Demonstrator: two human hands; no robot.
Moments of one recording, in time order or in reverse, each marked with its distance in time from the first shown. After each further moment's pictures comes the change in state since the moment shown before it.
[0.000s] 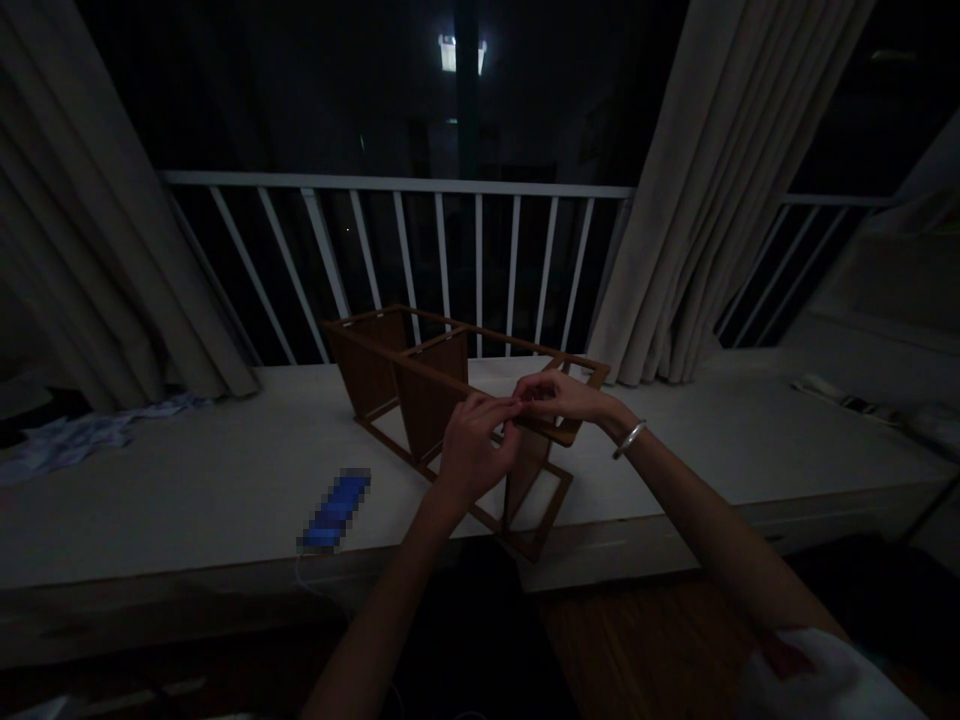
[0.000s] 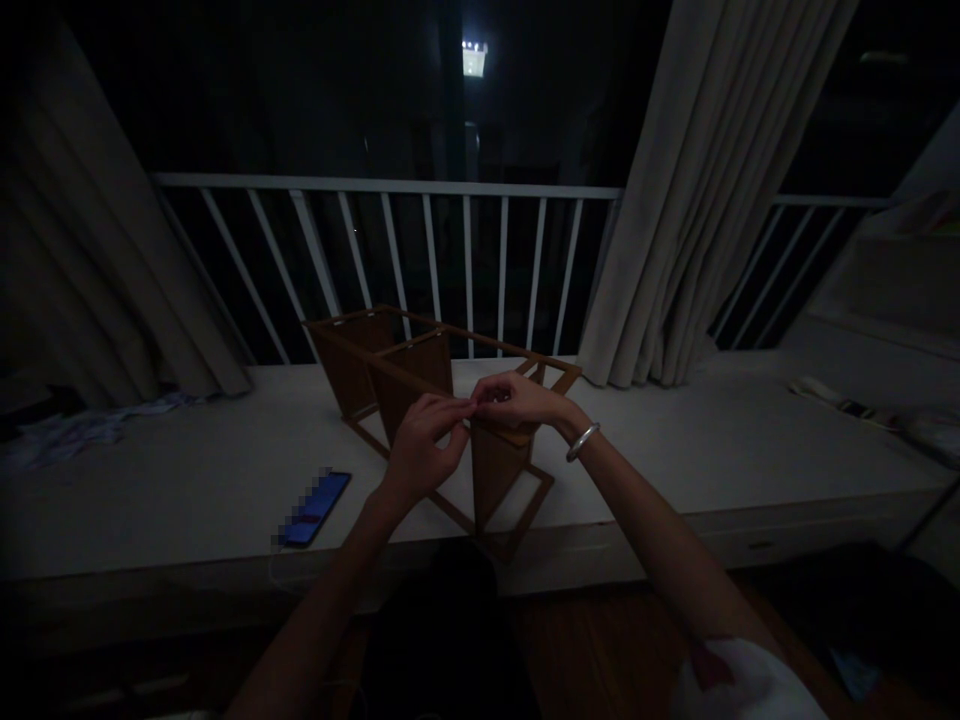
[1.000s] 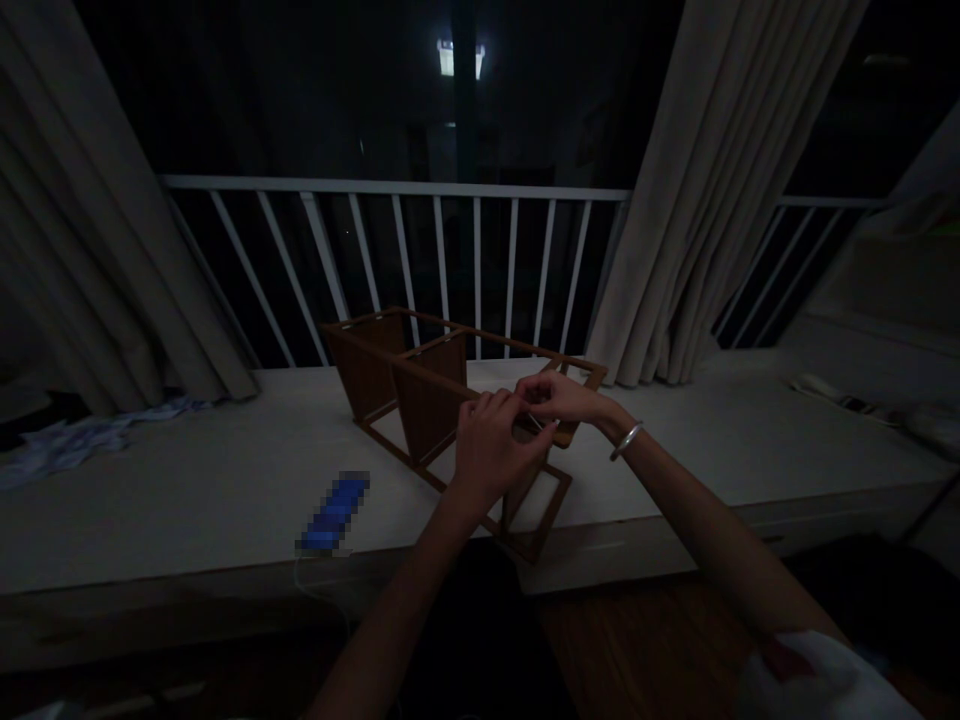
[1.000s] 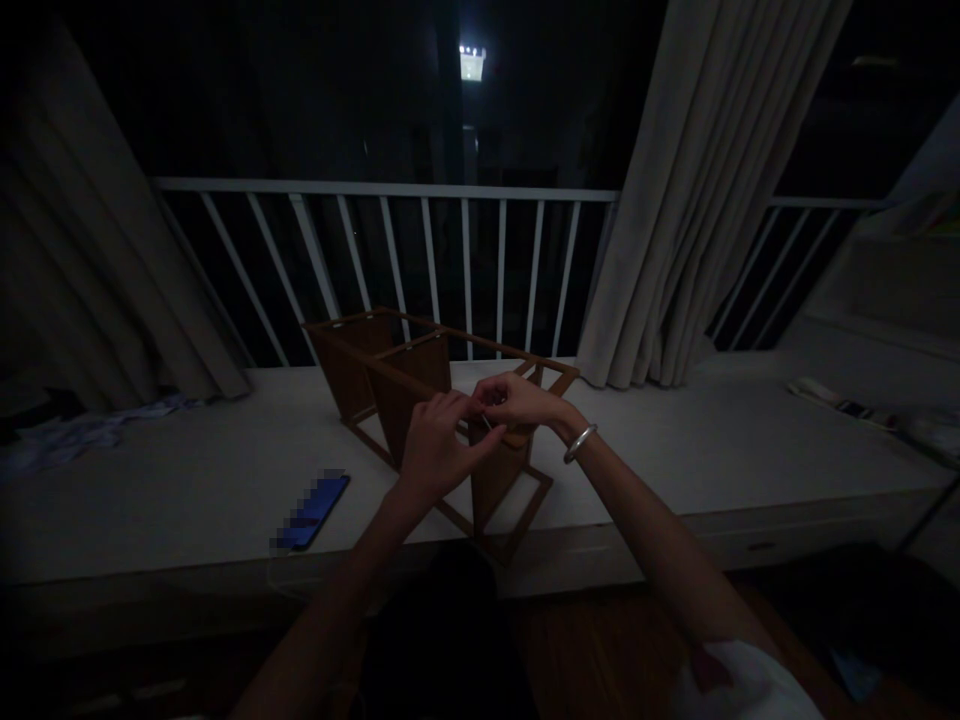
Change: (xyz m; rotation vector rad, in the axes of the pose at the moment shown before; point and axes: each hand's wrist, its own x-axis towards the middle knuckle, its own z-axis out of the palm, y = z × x) left_hand 0.012 0.025 0.006 0.143 -0.017 -0.078; right_hand 0.000 0.006 0.001 0.092 0.012 0.027
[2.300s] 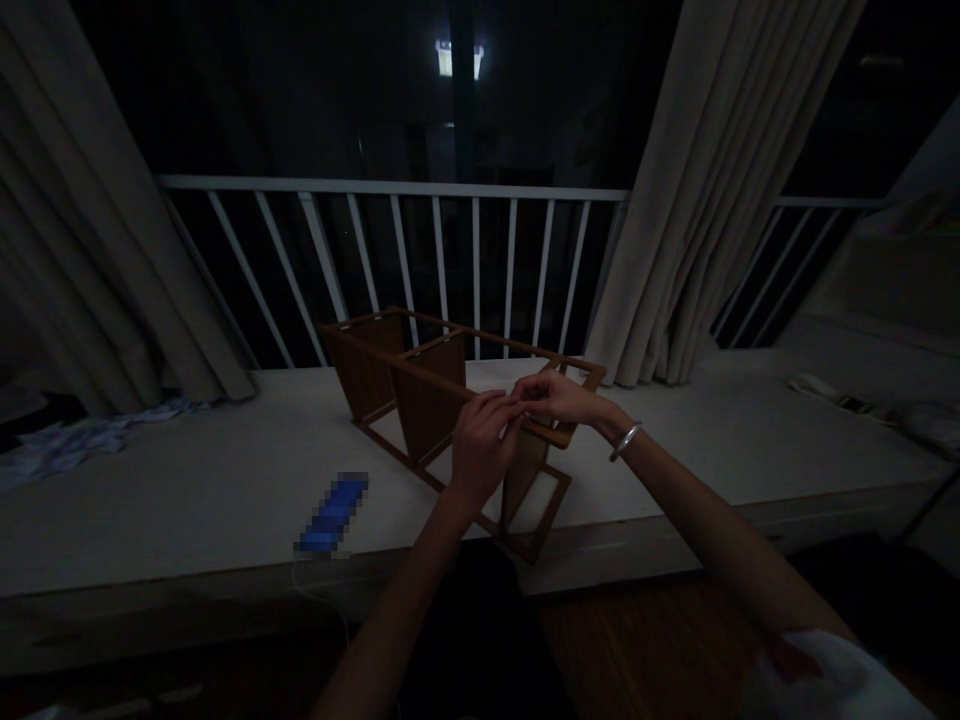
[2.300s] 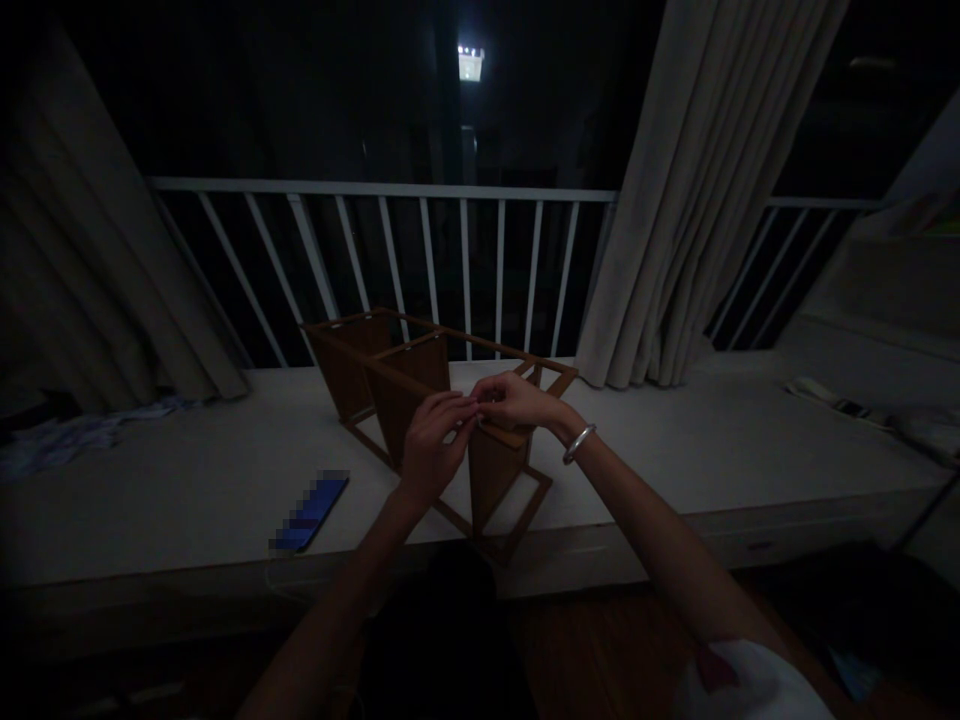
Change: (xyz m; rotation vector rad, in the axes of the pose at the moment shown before) left_hand -0.009 -0.029 0.024 -0.200 0.191 0.132; right_hand 0.002 0.005 0.001 -0.003 0.047 -0.033
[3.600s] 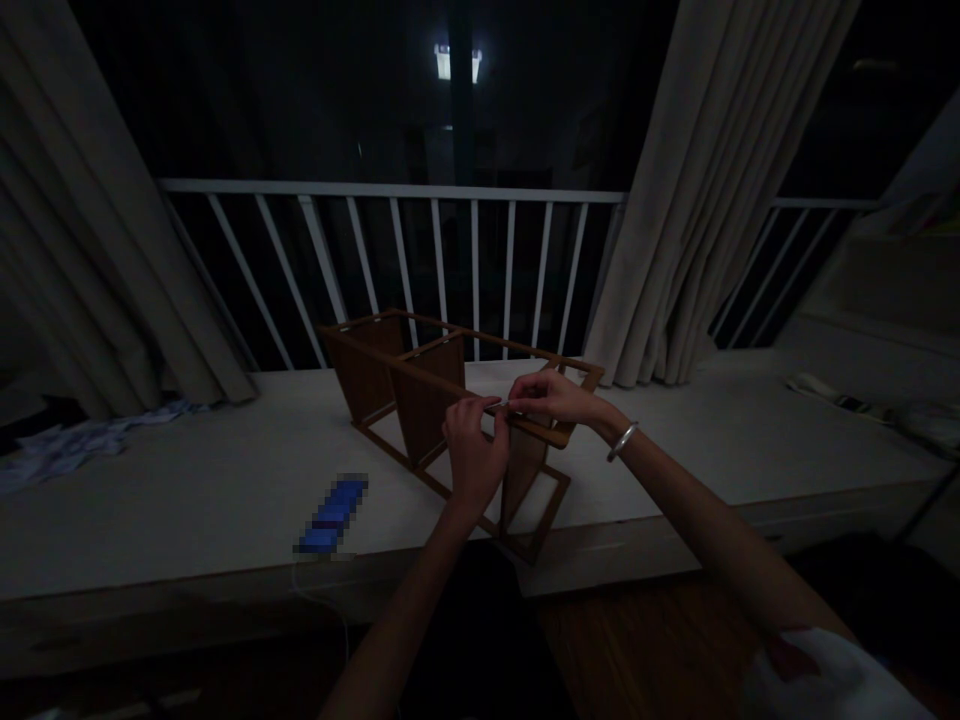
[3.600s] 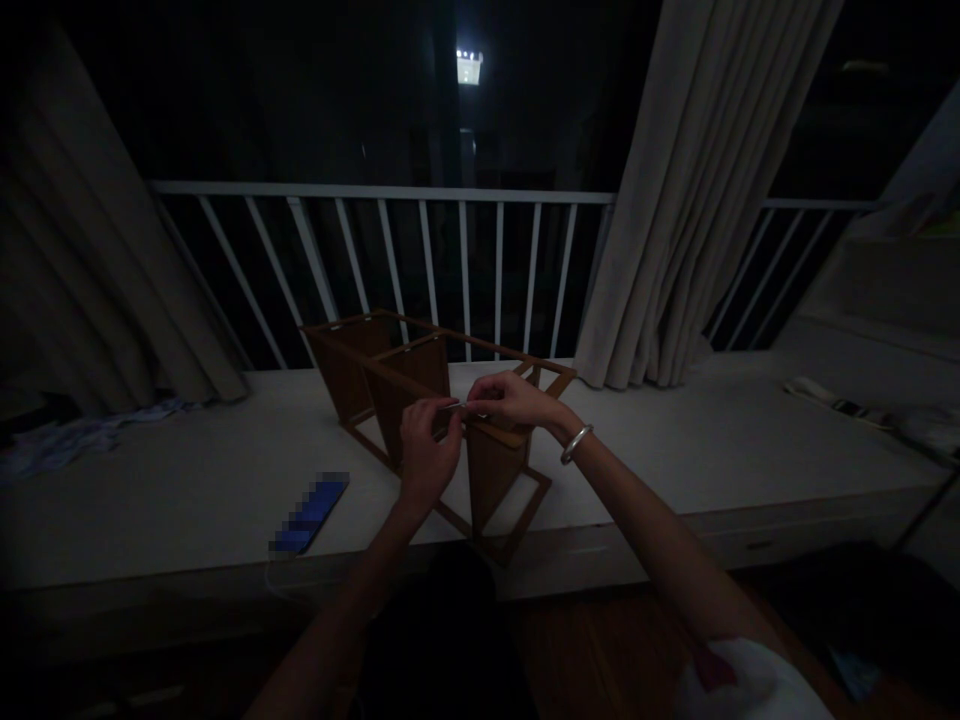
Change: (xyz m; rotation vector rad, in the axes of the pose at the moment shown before) left_hand -0.003 0.011 -0.001 0.088 0.064 -0.393; right_hand -0.001 -0.007 0.001 -0.057 0.055 -0.019
